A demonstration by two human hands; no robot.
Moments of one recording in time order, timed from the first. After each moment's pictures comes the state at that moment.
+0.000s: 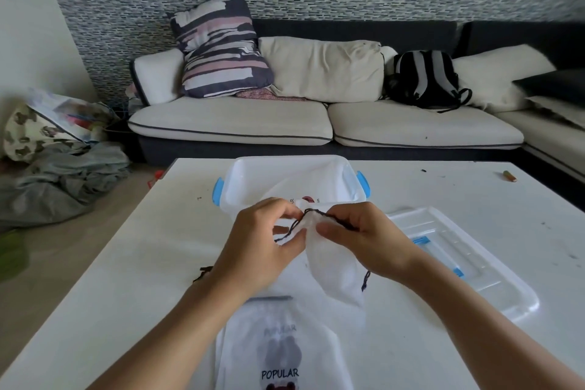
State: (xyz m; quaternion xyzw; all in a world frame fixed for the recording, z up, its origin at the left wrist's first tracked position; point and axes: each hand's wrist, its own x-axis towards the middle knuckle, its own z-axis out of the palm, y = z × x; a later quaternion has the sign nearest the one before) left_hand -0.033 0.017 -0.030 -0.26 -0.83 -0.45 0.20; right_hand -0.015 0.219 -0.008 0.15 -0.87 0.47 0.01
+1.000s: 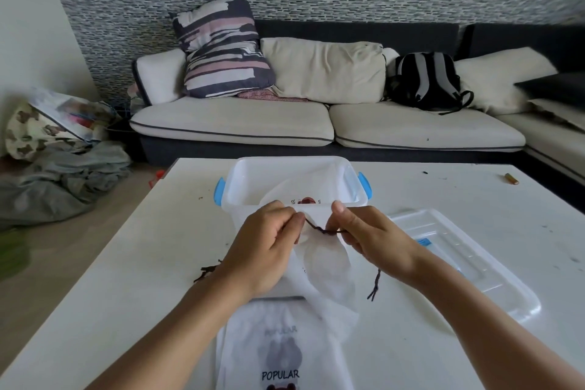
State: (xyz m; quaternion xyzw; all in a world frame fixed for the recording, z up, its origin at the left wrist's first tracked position) left_hand -0.027 0.019 -0.024 -0.24 -0.85 -0.46 0.12; right_hand -0.017 0.224 -0.007 0.12 -0.86 0.50 -0.03
